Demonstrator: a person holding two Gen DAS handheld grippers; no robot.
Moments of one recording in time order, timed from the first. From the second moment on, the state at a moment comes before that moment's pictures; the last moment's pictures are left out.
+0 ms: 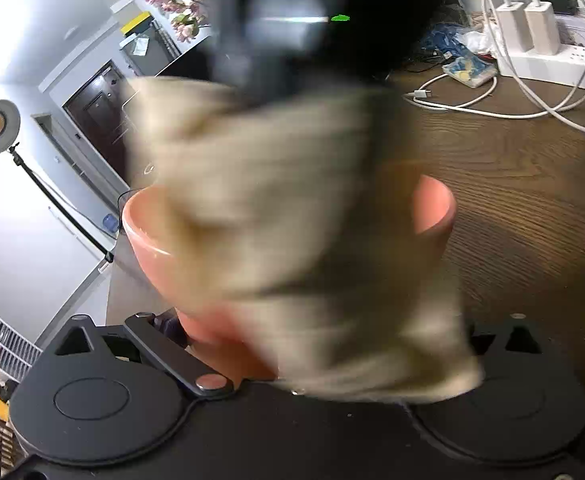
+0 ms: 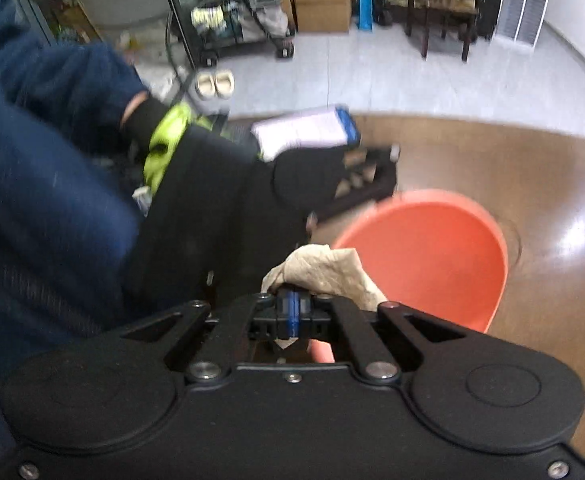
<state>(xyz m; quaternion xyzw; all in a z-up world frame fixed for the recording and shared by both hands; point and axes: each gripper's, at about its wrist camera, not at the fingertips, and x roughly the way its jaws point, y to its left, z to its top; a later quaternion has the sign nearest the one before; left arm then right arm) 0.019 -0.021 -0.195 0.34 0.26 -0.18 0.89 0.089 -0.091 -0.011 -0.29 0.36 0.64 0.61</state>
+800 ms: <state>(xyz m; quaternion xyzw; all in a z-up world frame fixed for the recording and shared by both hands) 0.017 -0.021 -0.196 0.32 0.26 -0.18 0.89 0.149 -0.109 -0.014 -0.33 0.36 0.56 0.67</state>
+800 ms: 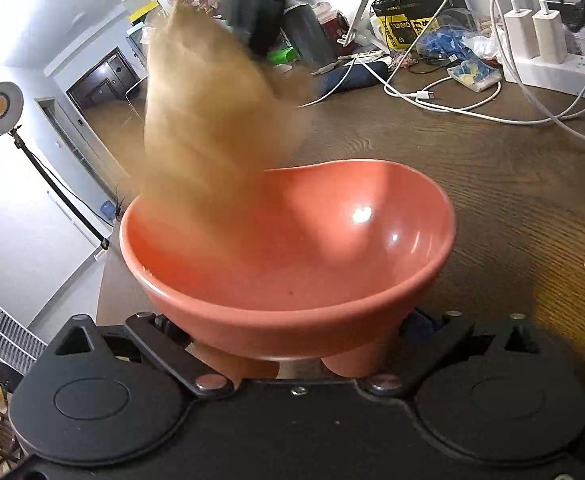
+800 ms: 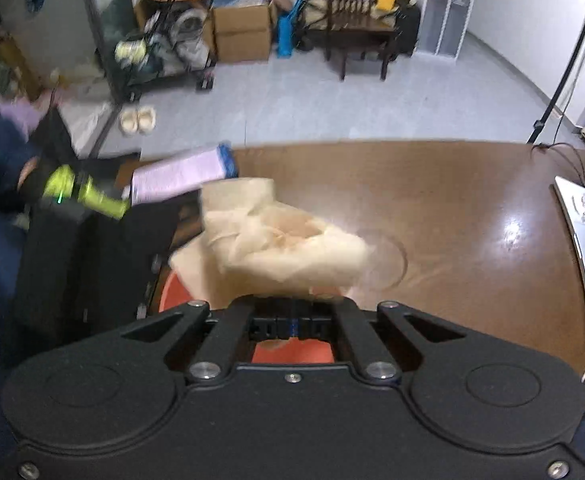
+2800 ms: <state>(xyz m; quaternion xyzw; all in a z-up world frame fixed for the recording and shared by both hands) 0.018 -0.024 -0.194 0.32 0.28 -0.18 0.89 0.168 -0.113 -0.085 -0.32 0.40 0.50 0.70</state>
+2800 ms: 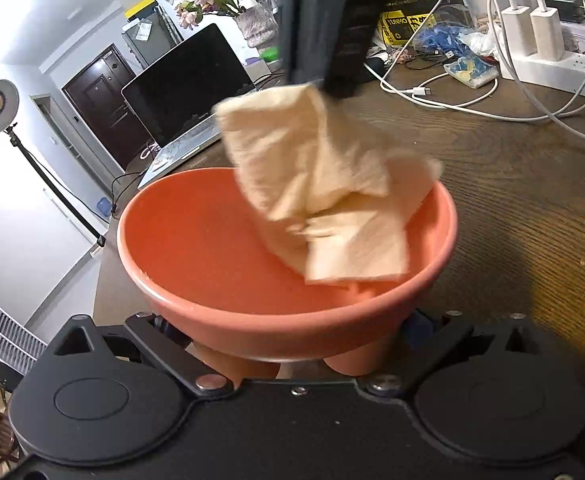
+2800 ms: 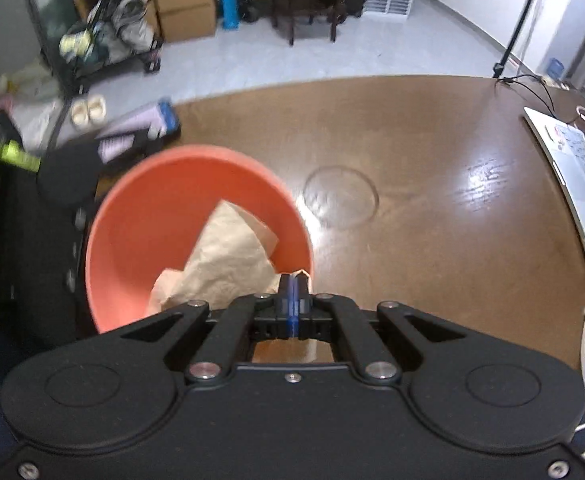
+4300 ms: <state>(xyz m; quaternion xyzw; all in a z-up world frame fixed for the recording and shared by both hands) 0.022 -0.029 -0.192 0.35 0.28 -0.20 0.87 0.085 -0.067 -0.082 -0.50 0.39 0.61 0.48</state>
